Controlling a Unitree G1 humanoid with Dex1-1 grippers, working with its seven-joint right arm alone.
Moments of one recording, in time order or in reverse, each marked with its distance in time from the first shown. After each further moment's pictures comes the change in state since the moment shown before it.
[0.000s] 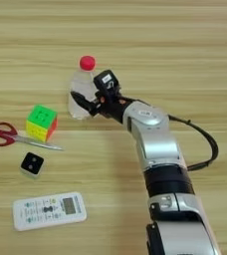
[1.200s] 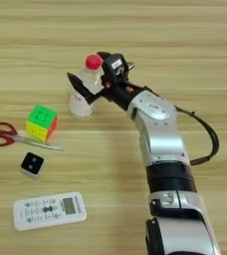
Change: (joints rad) arm -0.012 0.010 -0.064 -0.069 0.084 -0.181 -0.011
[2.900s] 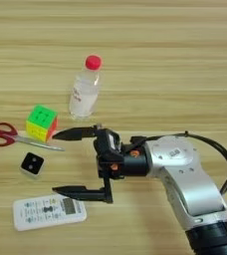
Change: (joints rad) arm 0.404 -0.268 0.208 -0.441 0.253 0.082 0.718
